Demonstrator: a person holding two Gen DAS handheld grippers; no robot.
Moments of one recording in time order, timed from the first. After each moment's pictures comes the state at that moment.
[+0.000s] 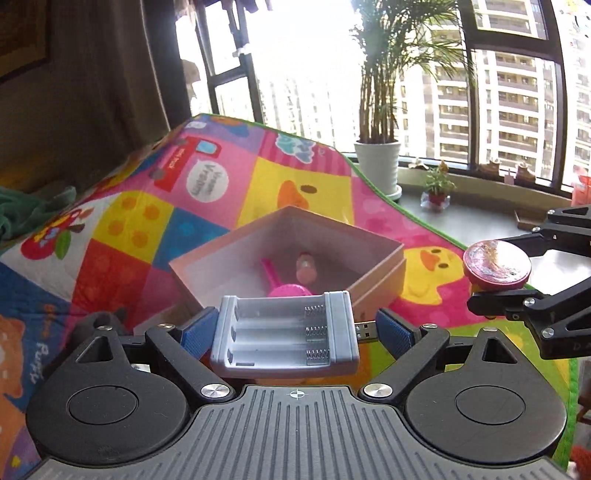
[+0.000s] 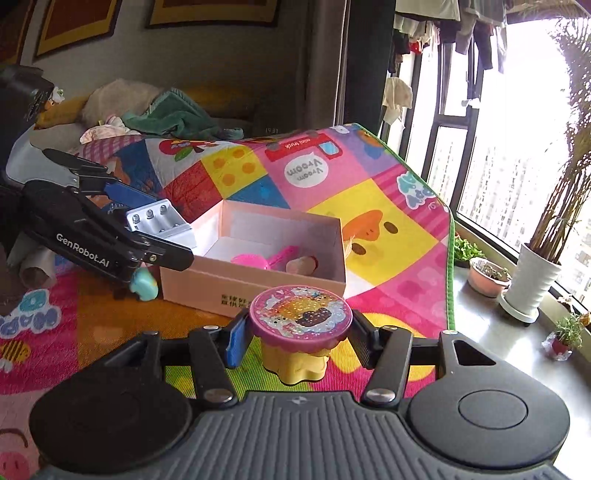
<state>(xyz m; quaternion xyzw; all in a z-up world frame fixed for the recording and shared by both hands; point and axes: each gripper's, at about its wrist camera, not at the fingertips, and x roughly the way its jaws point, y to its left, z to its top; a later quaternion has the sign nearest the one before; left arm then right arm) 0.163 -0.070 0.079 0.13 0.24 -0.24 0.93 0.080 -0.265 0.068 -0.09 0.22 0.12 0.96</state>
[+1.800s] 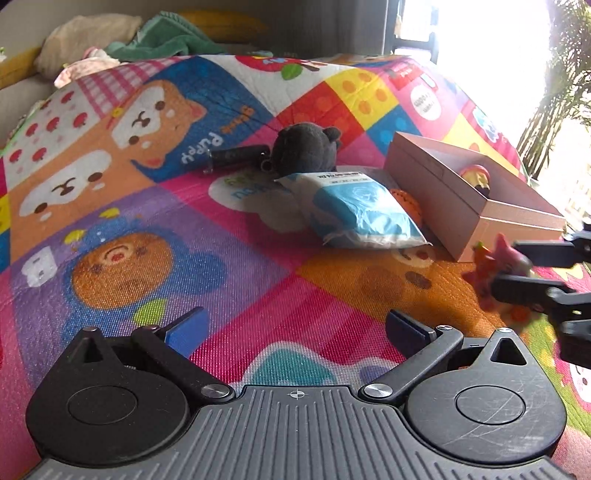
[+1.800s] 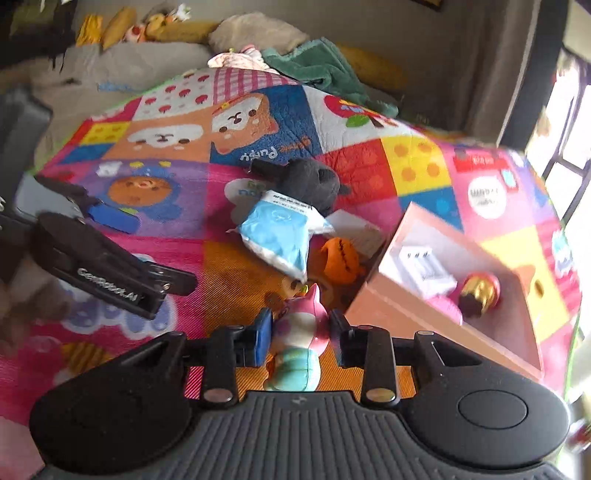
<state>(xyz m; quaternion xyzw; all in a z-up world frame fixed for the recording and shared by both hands) 0.098 0.098 0.002 -0.05 0.33 -0.02 0.94 0.087 -0.110 0.047 -0.19 0.29 0.27 0.90</state>
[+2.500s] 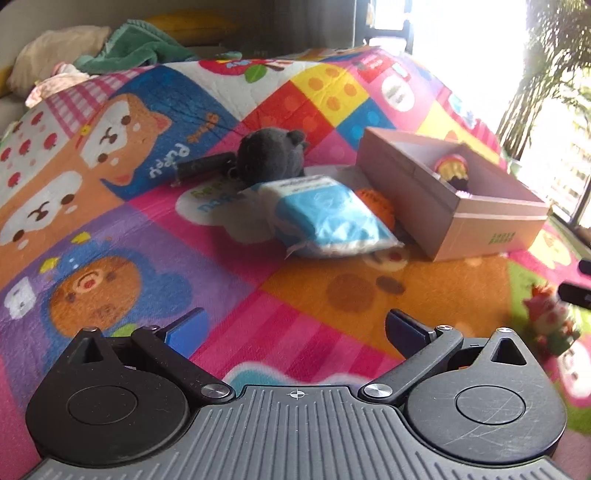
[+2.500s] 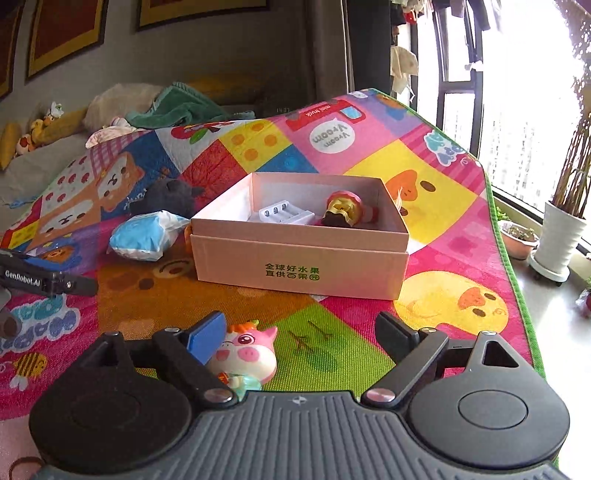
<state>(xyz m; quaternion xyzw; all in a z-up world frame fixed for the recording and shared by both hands) 0.116 0.080 0.020 -0.04 0.33 -0.06 0.94 0.081 -0.234 0.013 -0.03 0.25 0.14 0.96</state>
